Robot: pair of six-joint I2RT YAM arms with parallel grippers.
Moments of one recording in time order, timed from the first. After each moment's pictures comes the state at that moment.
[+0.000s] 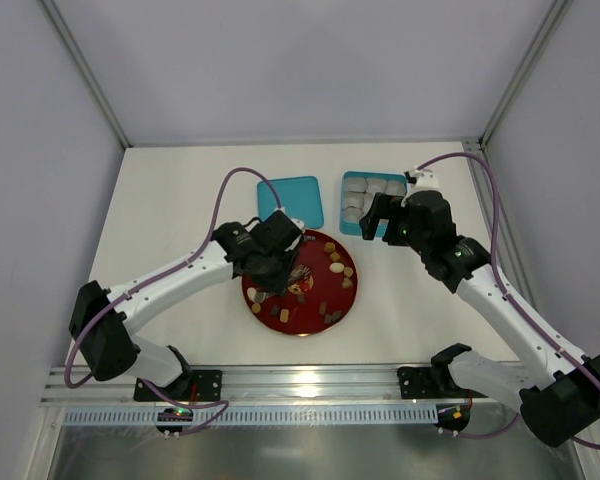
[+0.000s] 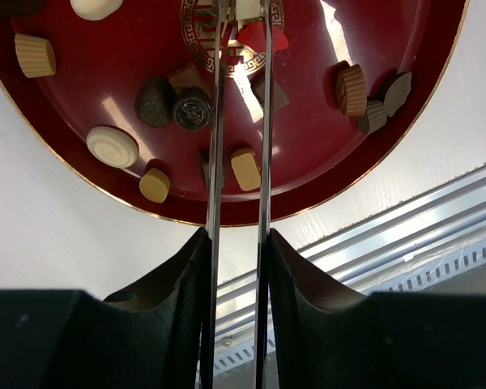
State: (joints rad) left arm -0.88 1.45 1.24 -0.96 -0.05 -0.44; right arm 0.45 1.04 0.93 -0.41 0.13 0.45
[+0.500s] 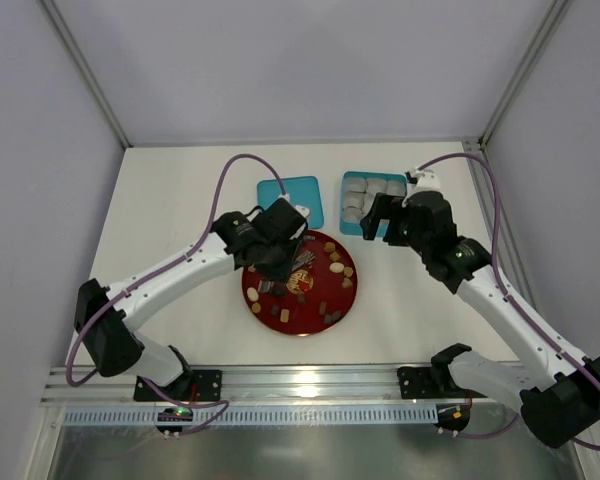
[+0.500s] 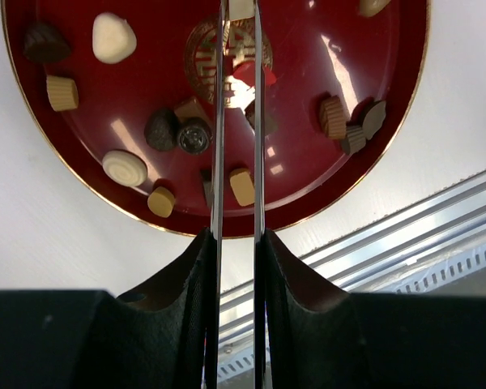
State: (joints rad) left arm -0.88 1.47 1.34 -0.99 -0.08 -0.43; right arm 0.45 1.04 0.93 -0.41 0.14 0.44
